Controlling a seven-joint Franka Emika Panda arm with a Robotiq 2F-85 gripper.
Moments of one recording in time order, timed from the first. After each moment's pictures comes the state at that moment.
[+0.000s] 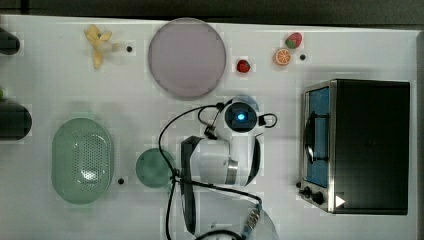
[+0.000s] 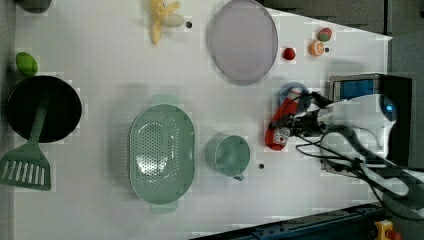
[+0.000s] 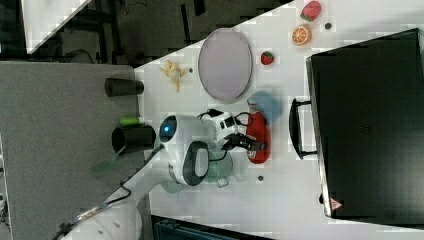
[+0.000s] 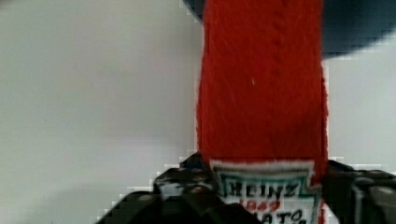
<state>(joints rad) -0.13 0.40 0.06 -2.34 0.00 0.96 -0.47</state>
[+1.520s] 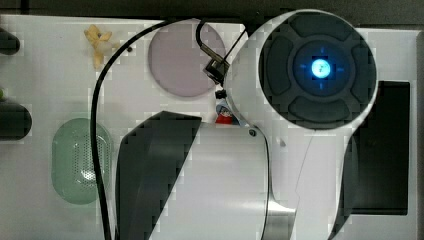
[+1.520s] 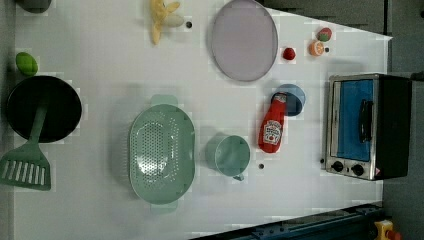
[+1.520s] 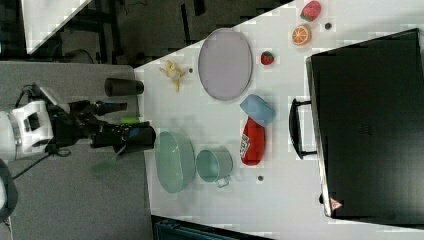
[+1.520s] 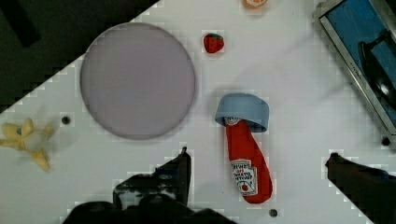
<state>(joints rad) -0.14 -0.06 0.06 -1.71 0.02 0.17 -0.25</state>
